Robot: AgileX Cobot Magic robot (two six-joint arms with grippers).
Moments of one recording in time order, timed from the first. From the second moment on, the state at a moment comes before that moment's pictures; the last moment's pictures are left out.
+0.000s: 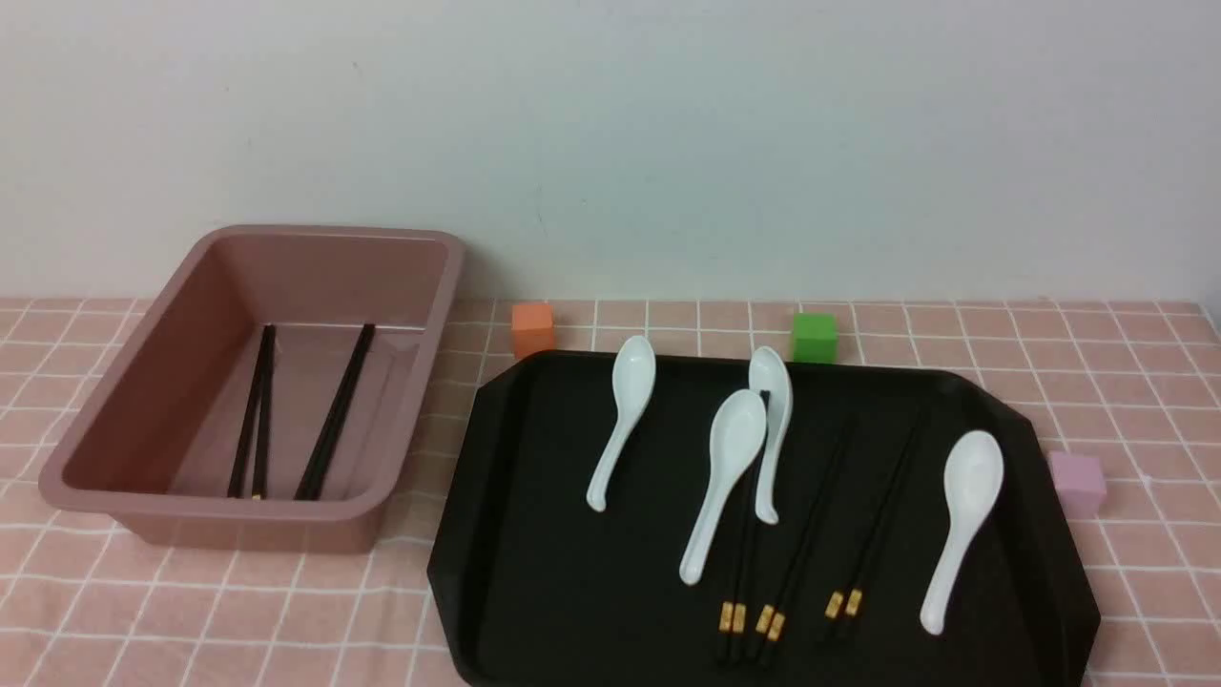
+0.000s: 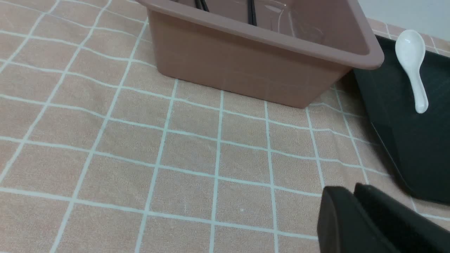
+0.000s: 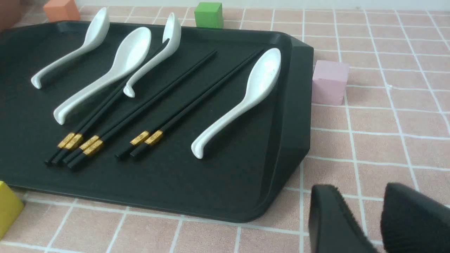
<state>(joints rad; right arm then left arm) 0.16 -0.01 0.01 -0.06 0.39 0.16 -0.10 -0.01 0.03 -0.08 0.39 -0.28</state>
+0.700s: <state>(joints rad) 0.16 -0.01 0.01 -0.06 0.39 0.16 -0.10 -0.01 0.03 -0.08 0.39 -0.28</state>
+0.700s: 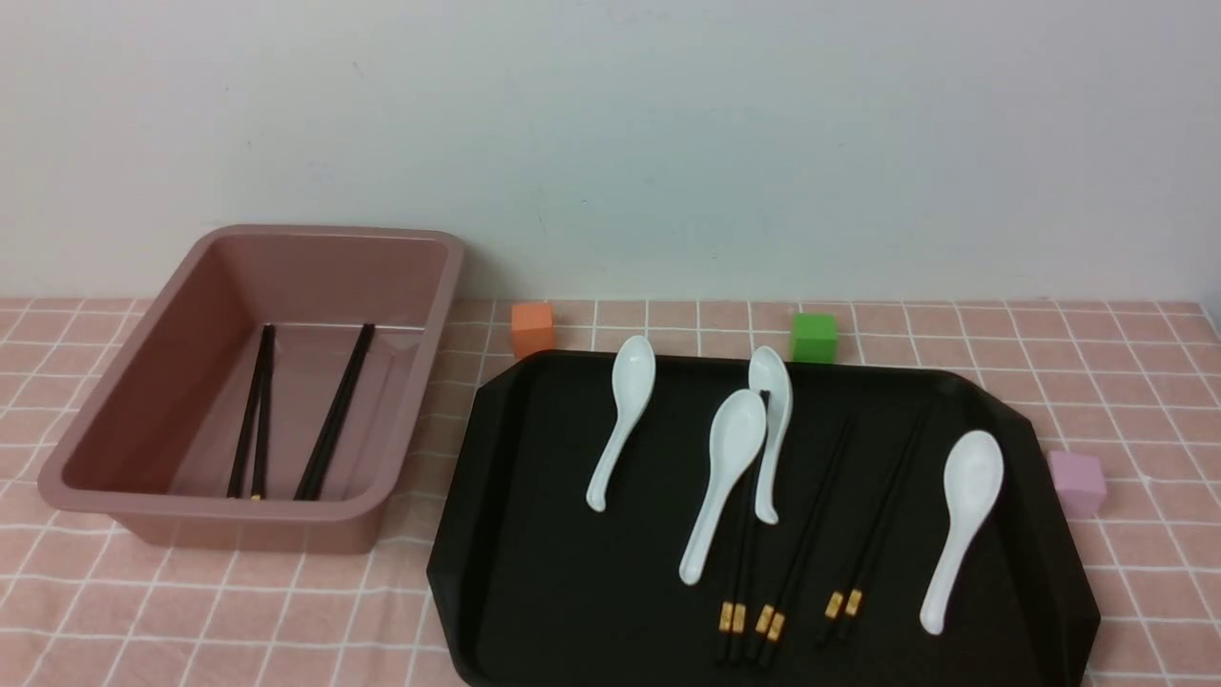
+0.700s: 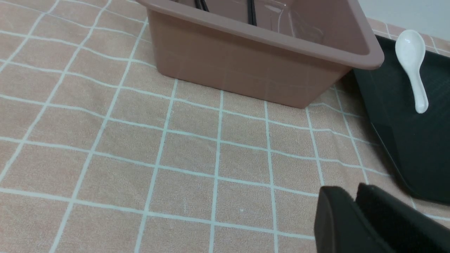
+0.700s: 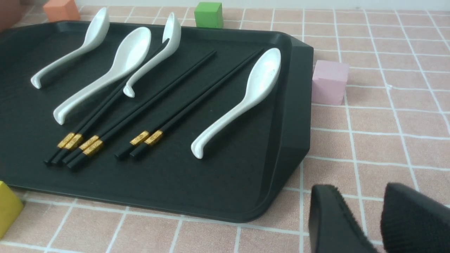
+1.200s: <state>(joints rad) 0.16 -0.01 0.02 0.04 0.31 0.23 -0.10 -0.01 0.03 -0.08 0.39 -0.28</state>
